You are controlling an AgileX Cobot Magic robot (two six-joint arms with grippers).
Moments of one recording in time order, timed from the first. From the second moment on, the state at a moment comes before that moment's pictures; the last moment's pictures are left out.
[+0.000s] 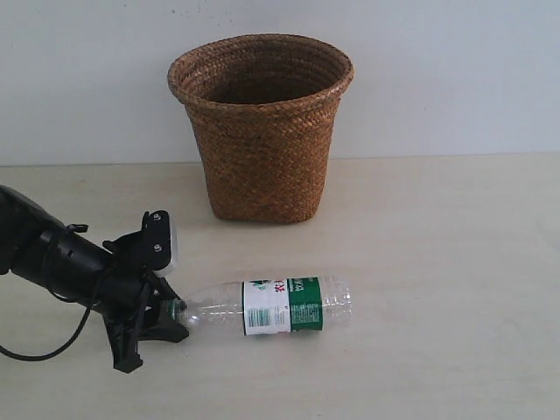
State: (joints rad) left arm -0.22 1.98 -0.94 -1.12 0.55 2.13; right arm -0.01 0.01 0.00 0.00 0.36 -0.01
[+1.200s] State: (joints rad) left arm -0.22 1.98 -0.94 -1.12 0.54 2.13; right arm -0.01 0.01 0.00 -0.08 -0.41 0.21
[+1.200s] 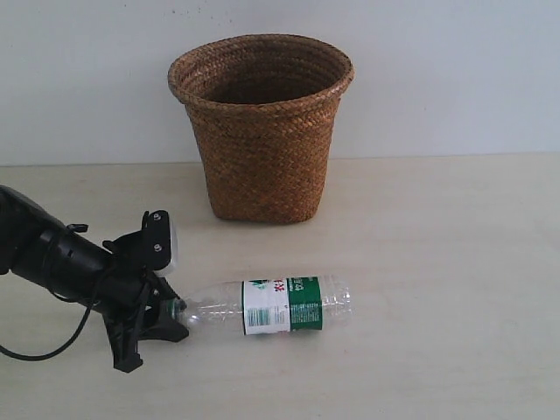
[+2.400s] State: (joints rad) left arm -0.22 1.98 -0.94 -1.12 0.54 2.13; right arm -0.01 1.29 -0.71 -0.46 -0.37 0.65
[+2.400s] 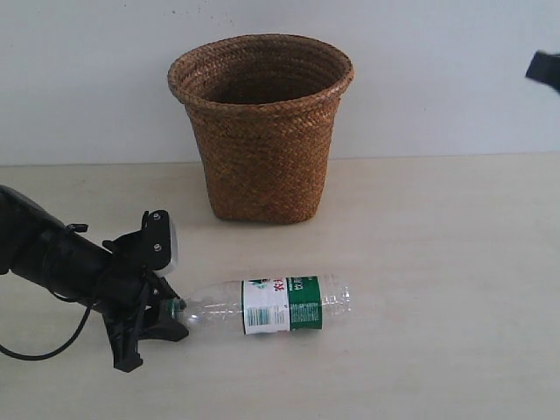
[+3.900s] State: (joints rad) left arm -0.22 1.98 -0.94 -1.13 0.53 2.13; right arm 0.58 1.93 -1.18 0.35 0.44 -0.43
